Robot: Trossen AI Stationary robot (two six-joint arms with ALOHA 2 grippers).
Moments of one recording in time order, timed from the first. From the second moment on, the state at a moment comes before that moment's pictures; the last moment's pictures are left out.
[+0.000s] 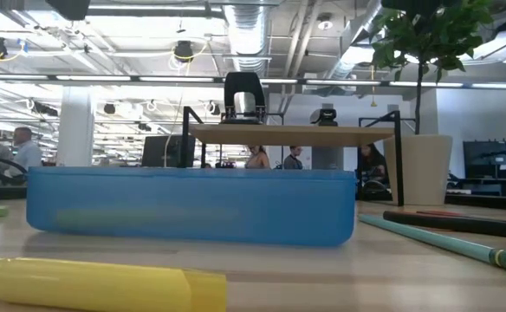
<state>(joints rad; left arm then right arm) -0.77 0.93 0.45 0.40 -0.60 -0.14 0.03 0.65 0.76 -0.35 0.08 0.16</state>
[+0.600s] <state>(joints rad) -0.80 0.76 0.44 0.36 -0.60 -0.02 0.38 0.88 0.76 -0.34 0.24 0.35</state>
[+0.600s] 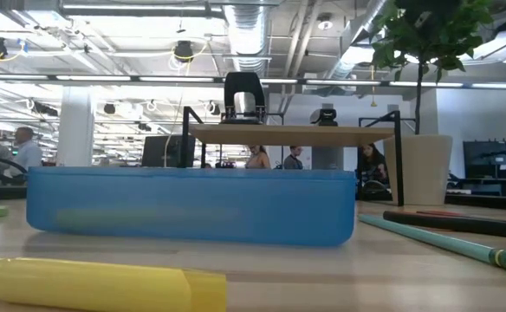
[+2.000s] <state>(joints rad) -0.76 0.74 0.28 0.55 -0.55 0.05 0.51 1.24 0.77 -0.63 0.18 1.12</state>
